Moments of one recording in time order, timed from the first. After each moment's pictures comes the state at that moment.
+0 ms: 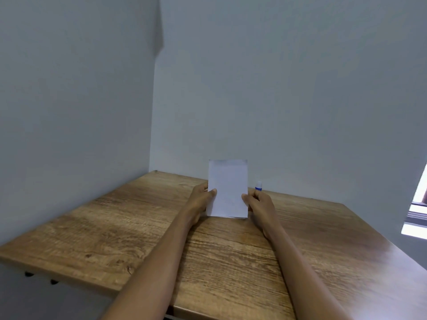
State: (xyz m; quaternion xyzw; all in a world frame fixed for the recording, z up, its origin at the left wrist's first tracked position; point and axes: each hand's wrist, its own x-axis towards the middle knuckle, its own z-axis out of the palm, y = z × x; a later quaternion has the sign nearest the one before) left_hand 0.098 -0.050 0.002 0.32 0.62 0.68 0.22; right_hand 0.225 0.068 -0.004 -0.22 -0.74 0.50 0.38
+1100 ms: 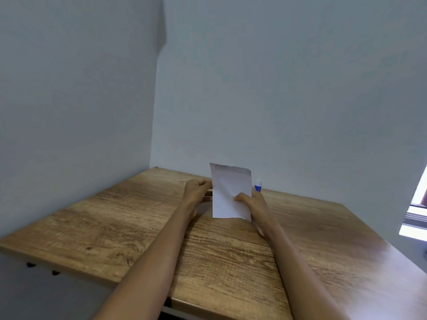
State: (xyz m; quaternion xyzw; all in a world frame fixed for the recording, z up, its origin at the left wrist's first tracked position) left_hand 0.092 -0.051 0.003 0.28 0.58 0.74 0.19; right_hand 0.226 0.056 0.000 -0.16 -0.72 0.60 0.30
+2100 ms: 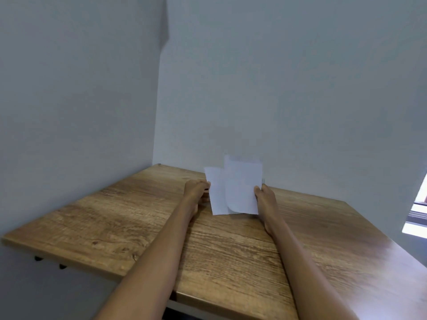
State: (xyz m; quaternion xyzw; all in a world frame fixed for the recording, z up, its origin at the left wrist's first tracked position) left_hand 0.084 -0.050 -0.002 0.20 0.59 0.75 0.22; right_hand 0.221 0.073 -0.005 -0.26 -0.72 0.51 0.40
